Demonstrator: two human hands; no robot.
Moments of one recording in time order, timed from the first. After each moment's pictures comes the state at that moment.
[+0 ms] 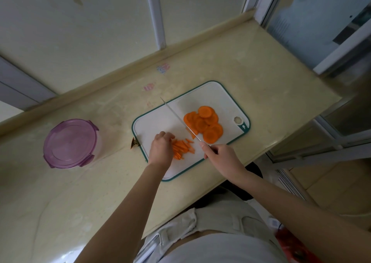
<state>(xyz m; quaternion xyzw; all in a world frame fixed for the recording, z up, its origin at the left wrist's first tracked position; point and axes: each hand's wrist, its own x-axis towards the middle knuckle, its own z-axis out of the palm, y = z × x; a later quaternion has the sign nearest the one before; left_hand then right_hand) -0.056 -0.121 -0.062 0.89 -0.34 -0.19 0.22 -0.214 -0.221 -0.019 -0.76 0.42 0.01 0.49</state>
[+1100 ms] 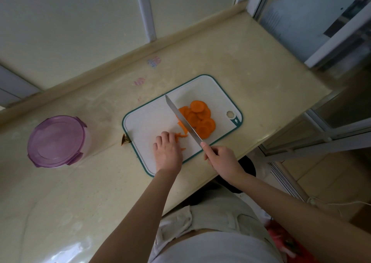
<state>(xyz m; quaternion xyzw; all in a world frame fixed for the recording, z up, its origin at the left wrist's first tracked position) -0.107 -0.132 -0.074 0.92 -0.36 -0.12 0.09 -0.236 -0.218 -0.026 -0.71 0.45 0.01 0.54</state>
